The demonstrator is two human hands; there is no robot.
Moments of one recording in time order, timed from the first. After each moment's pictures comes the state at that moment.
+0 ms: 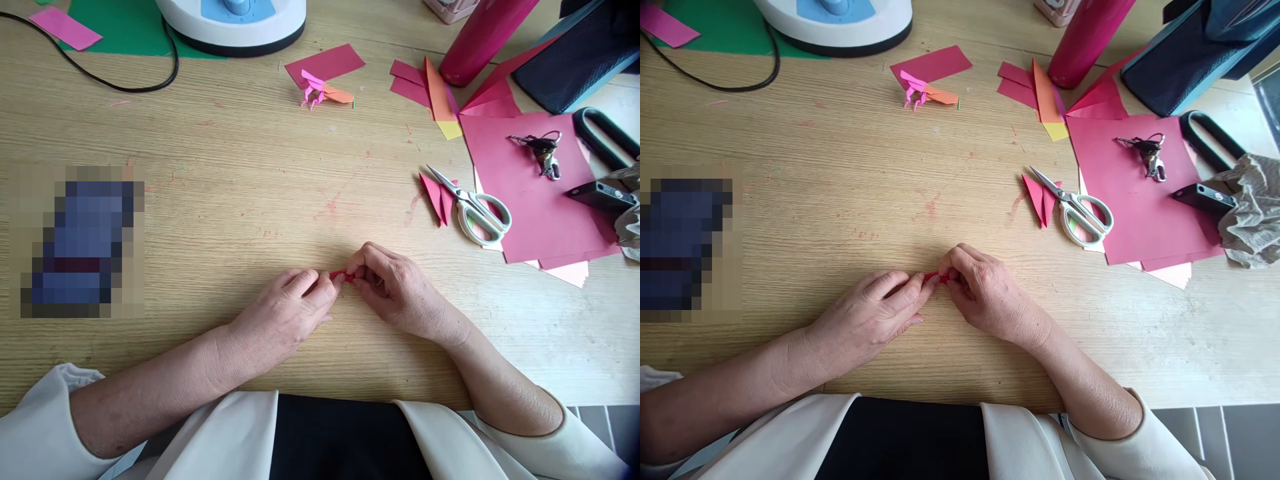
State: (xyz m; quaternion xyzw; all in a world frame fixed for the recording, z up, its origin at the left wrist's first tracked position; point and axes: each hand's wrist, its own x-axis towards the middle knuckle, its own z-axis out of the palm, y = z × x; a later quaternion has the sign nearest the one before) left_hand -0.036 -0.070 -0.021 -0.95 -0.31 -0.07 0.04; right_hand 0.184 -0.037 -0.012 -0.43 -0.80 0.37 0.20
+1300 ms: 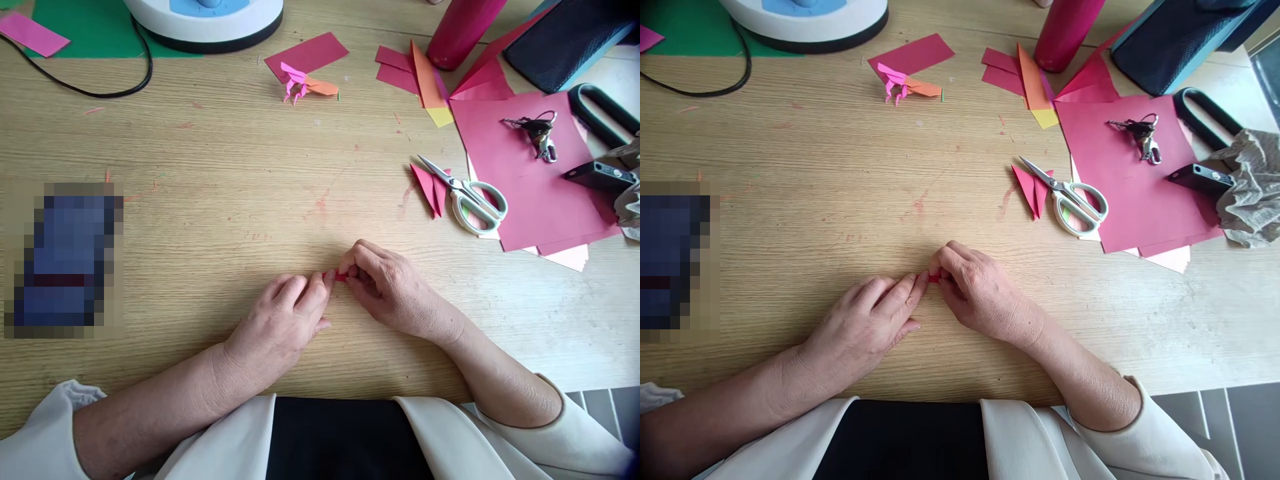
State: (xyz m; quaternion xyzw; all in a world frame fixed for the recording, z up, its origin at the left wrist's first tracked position) left_hand -0.029 -0.081 -0.014 -0.93 -0.35 0.00 0.05; right_hand 0.182 -0.039 -0.012 -0.42 -0.81 0.35 0.19
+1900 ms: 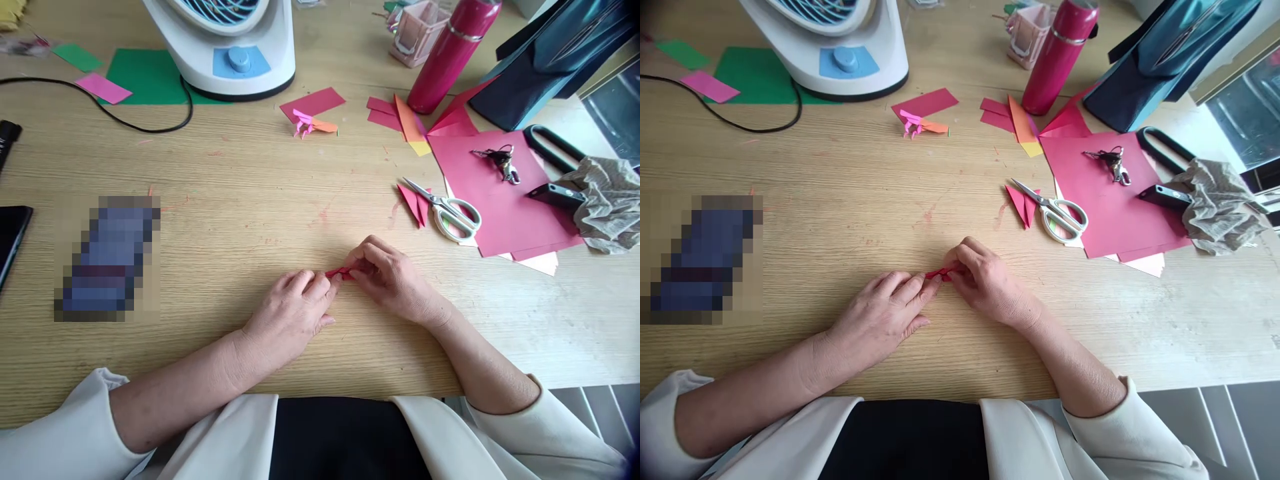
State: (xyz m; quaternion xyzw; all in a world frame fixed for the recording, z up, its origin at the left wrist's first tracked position) left_hand -0.026 -0.082 -0.010 -0.93 -0.37 0.01 0.02; right_hand 0.195 -0.040 -0.015 -0.42 -0.81 0.34 0.24
